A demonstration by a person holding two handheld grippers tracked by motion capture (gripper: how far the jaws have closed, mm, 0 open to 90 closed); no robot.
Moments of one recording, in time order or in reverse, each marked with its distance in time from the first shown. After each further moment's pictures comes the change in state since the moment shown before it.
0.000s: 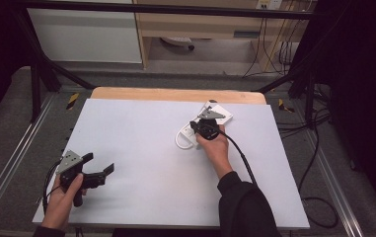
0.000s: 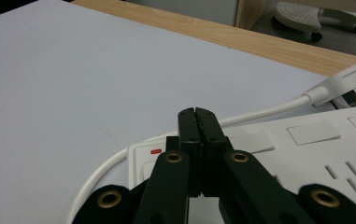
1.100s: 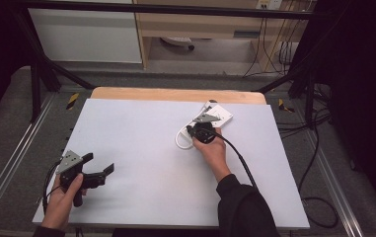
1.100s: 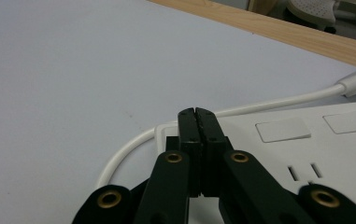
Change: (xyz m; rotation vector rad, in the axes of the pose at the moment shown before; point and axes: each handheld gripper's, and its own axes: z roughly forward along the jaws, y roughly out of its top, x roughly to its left) left arm 0.000 0.000 0.000 -0.003 -0.001 0.001; right arm 0.013 -0.005 0.002 0.044 0.024 -0.038
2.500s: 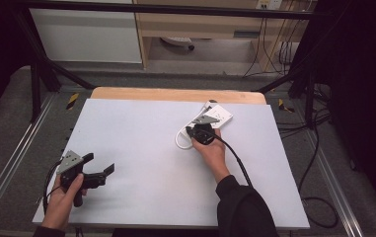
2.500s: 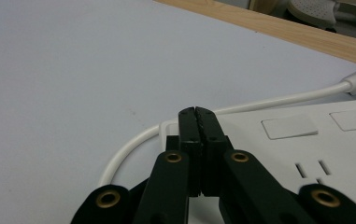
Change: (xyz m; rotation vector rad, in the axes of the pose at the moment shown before) left arm -0.001 0.000 0.000 0.008 0.000 0.002; right arm 0.003 -0.004 0.001 -0.005 0.000 0.000
